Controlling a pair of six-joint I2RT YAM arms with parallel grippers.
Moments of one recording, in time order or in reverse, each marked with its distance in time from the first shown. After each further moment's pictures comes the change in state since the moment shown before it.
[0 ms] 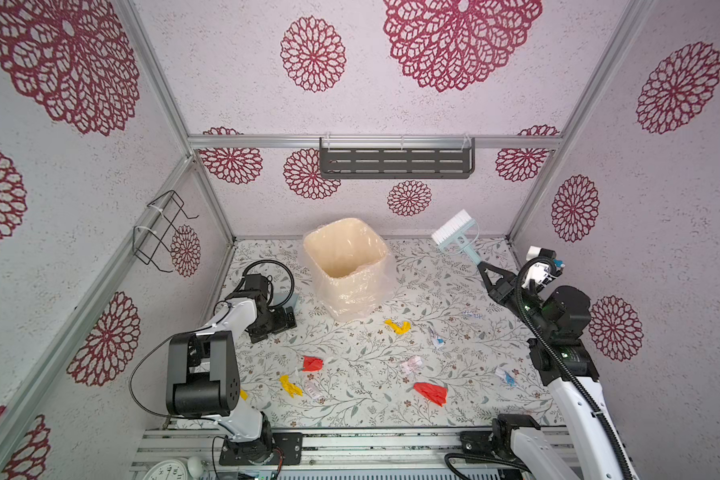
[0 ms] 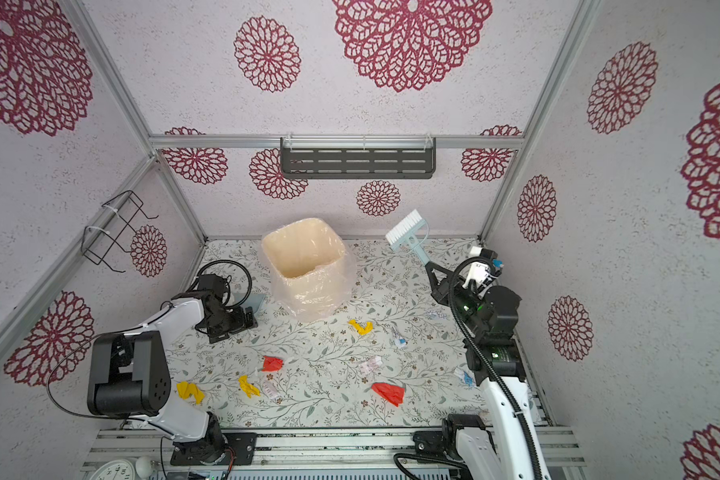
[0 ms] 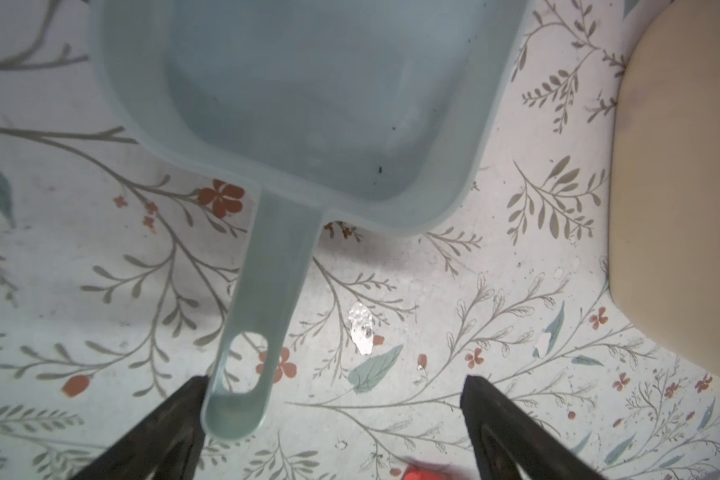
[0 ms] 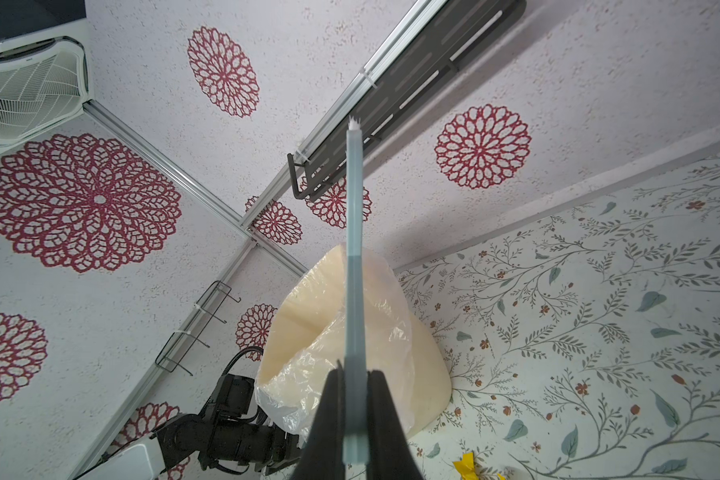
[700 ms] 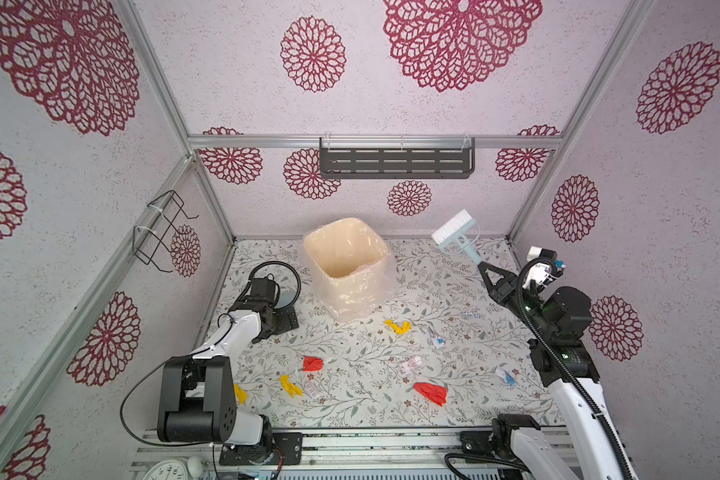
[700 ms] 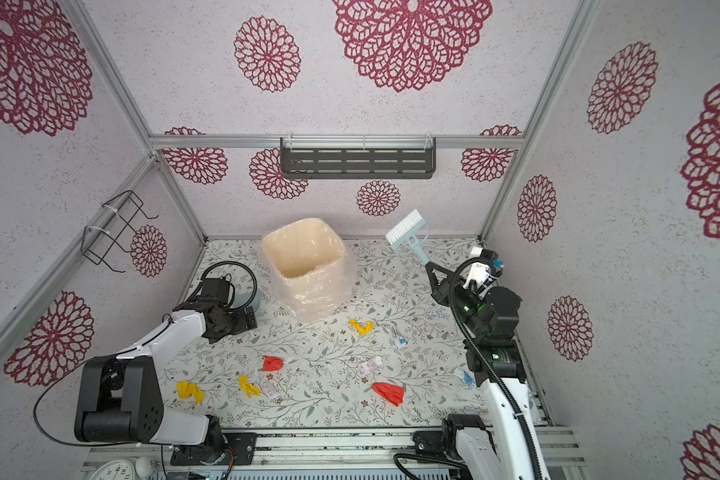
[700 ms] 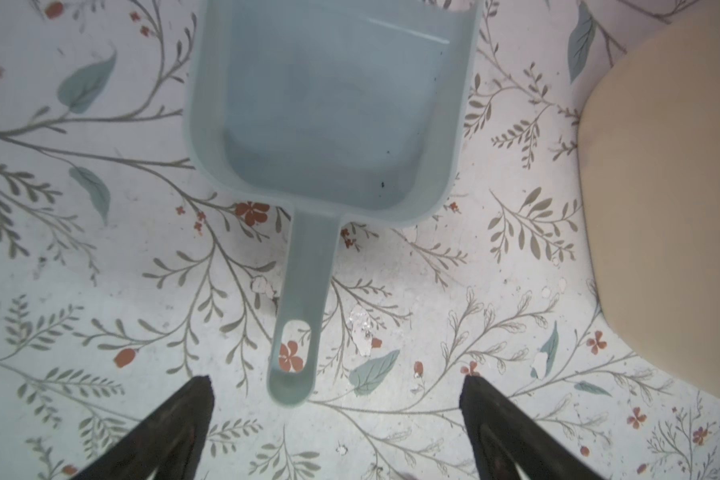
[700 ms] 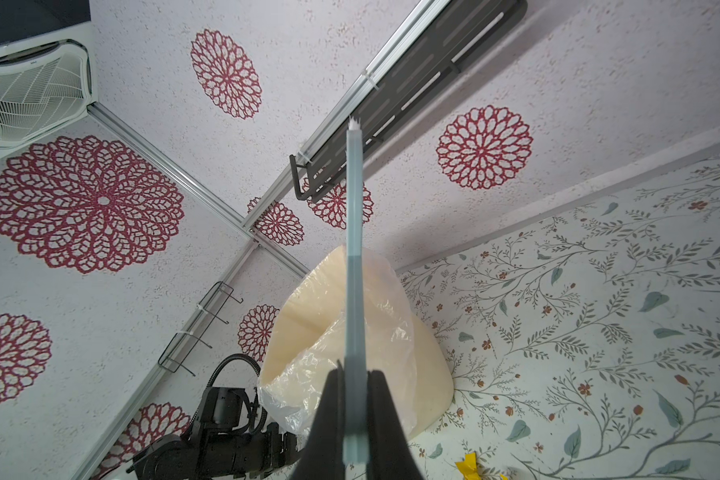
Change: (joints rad) left arm -0.079 -0.146 -0.102 0.127 -0.197 -0.082; right arm 0.000 -0.007 -0.001 0.000 0.000 0.007
